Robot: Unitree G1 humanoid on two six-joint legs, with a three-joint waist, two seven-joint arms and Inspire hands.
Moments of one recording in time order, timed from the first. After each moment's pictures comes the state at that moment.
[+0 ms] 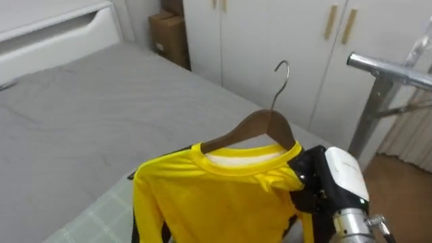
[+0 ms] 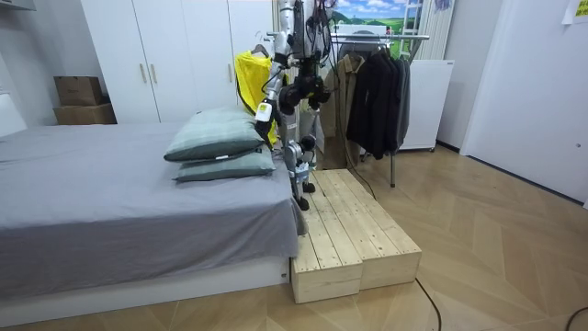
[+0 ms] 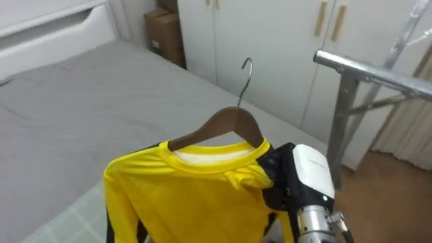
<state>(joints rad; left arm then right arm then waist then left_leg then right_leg) 0.13 0.20 0.10 1.21 0.03 0.17 0.20 -0.03 -0.24 0.14 0.29 -0.71 -0.06 -0.29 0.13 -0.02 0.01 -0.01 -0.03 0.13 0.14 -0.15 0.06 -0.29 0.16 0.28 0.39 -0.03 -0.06</state>
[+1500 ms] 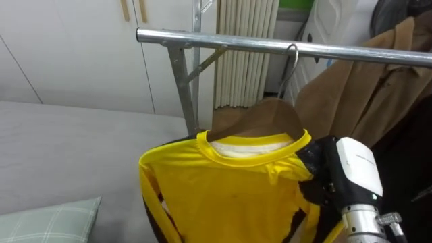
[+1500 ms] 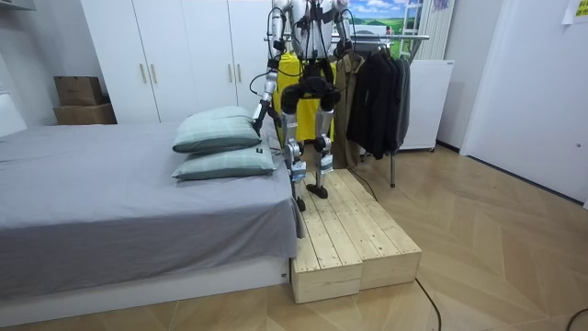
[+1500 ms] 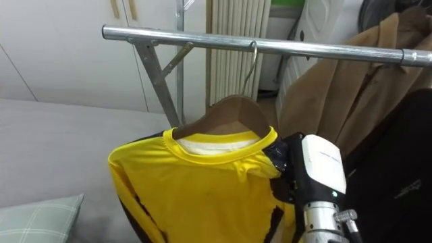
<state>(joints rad) 0.14 0.20 0.11 1.31 0.05 0.22 0.25 -0.01 -0.26 0.10 0.08 -0.79 0.00 -0.34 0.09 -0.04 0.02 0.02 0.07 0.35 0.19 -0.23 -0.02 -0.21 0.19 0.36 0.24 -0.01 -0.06</state>
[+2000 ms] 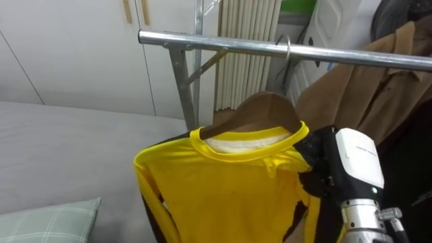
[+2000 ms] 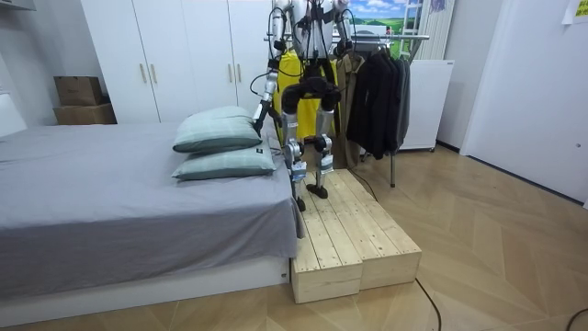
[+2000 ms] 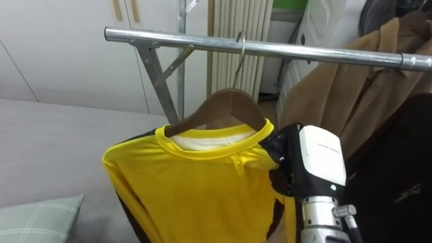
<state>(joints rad) 0.14 0.21 0.11 1.31 0.06 0.22 0.23 -0.02 -0.27 0.10 0.05 -0.80 -0.03 -0.38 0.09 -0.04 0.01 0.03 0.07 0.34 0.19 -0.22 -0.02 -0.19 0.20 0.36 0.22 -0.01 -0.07</state>
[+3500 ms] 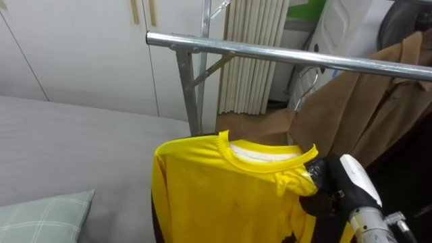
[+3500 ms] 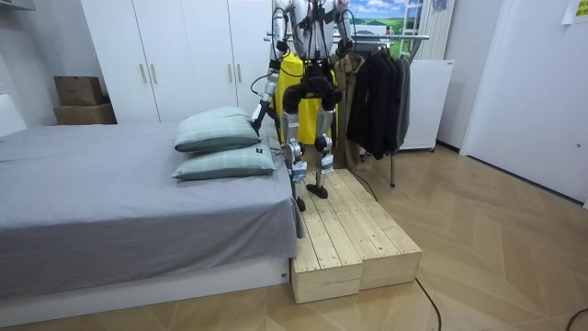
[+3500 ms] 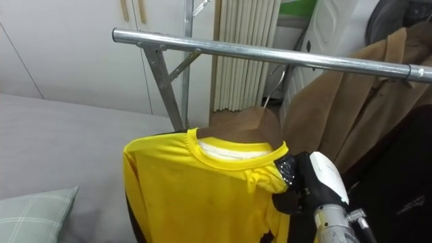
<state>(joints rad) 0.19 0.21 0.19 1.18 0.17 0.20 0.25 -0.08 -0.31 0.02 0.27 -0.50 0.00 -0.08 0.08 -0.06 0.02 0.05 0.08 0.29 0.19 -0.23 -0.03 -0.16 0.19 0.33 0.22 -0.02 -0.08</state>
